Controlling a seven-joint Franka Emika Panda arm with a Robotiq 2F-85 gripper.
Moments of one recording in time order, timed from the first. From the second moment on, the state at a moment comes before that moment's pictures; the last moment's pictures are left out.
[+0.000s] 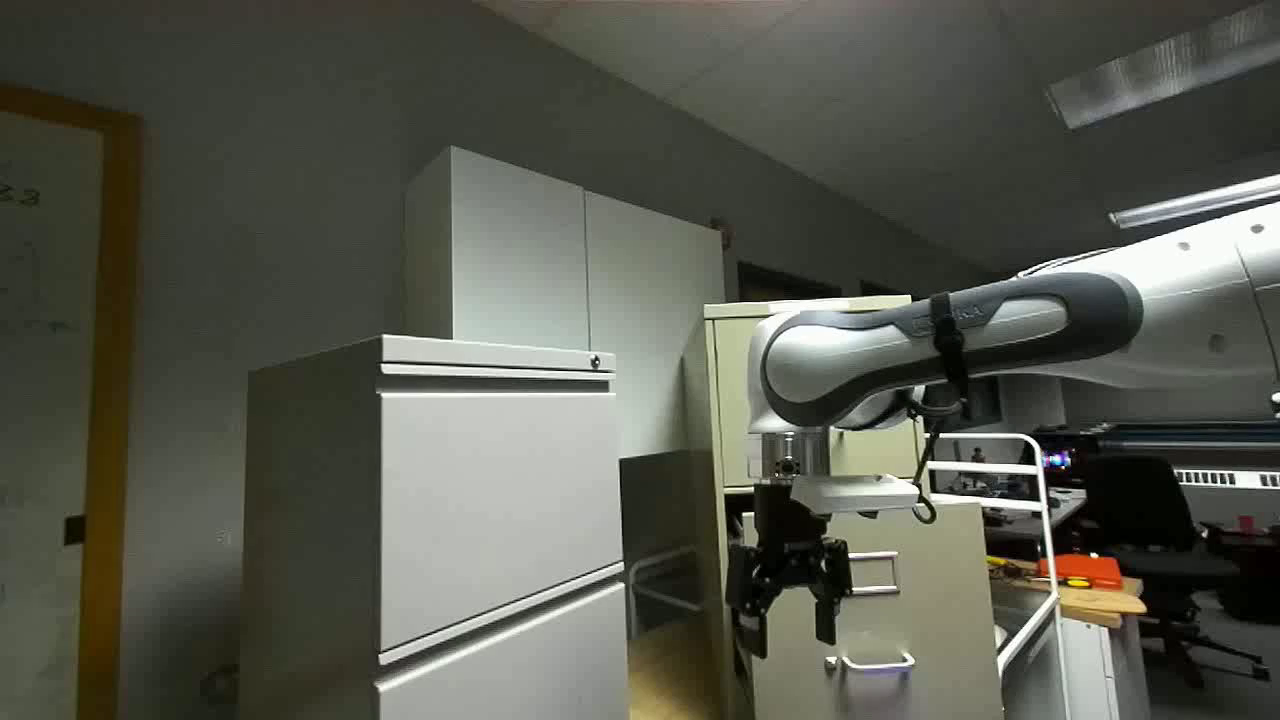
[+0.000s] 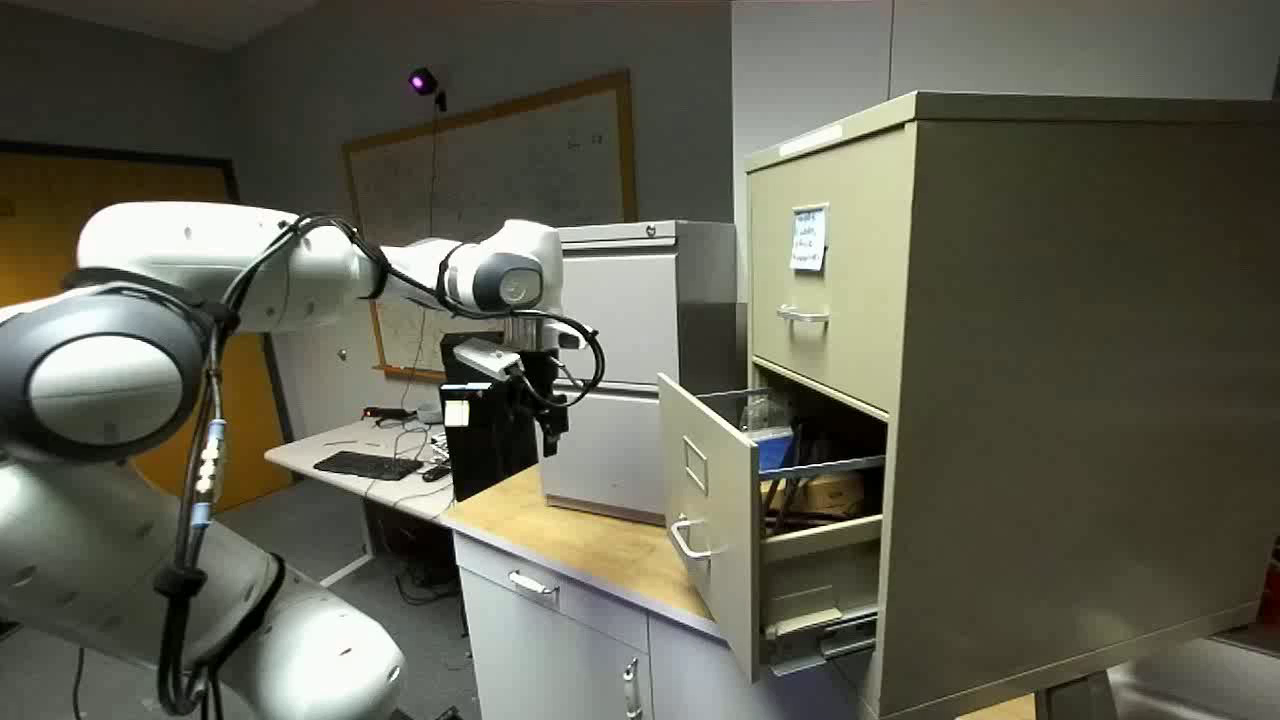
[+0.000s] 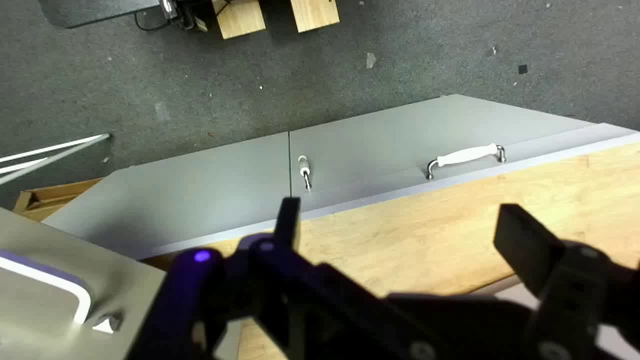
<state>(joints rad) -0.01 -0.56 0.03 -2.25 0.11 1.68 0.25</state>
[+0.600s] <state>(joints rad) -0.02 -0.56 0.03 -2.25 0.11 1.68 0.25</state>
